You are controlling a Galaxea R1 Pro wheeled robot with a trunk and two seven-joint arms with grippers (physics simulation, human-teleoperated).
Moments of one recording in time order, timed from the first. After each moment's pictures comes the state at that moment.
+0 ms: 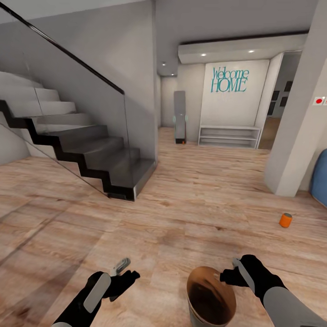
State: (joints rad) left arm -0.44 -0.02 -0.12 -0.74 0.88 0.59 0.27; right arm -0.66 -0.12 -0.05 -0.44 -0.04 0.74 0.06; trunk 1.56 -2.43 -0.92
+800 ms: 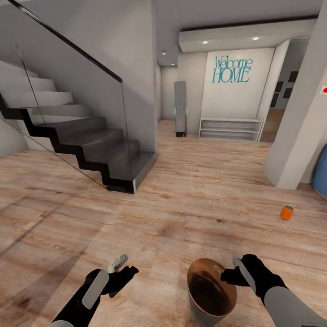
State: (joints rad) left arm -0.44 -0.03 -0.07 -0.76 0.89 0.58 0.28; right arm -0.66 -0.12 -0.05 -0.44 -0.04 0.74 0.06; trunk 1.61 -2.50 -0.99
